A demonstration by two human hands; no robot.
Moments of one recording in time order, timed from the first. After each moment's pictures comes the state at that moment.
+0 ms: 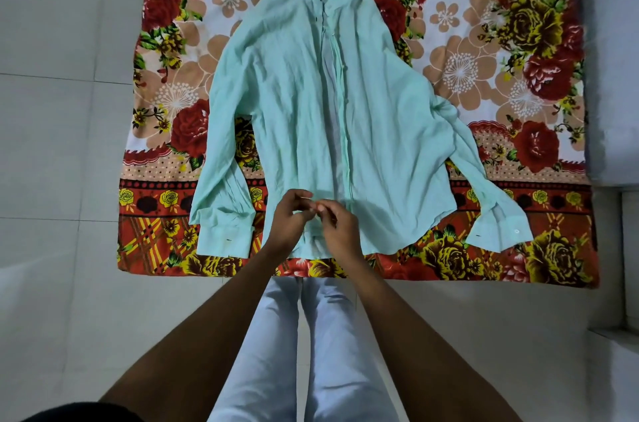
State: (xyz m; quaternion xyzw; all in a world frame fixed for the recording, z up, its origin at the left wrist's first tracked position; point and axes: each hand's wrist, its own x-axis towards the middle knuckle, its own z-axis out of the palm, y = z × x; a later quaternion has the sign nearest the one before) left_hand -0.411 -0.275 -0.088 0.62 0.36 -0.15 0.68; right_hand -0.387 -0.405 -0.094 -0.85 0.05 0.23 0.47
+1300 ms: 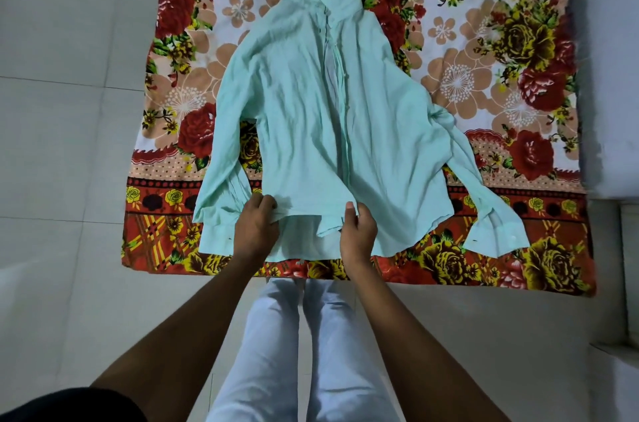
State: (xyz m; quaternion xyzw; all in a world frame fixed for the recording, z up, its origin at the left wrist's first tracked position) left_hand -0.453 -0.230 -0.094 0.93 0.19 -0.07 0.30; right_hand -0.396 -0.419 -0.081 -0.82 0.21 0.12 0.52
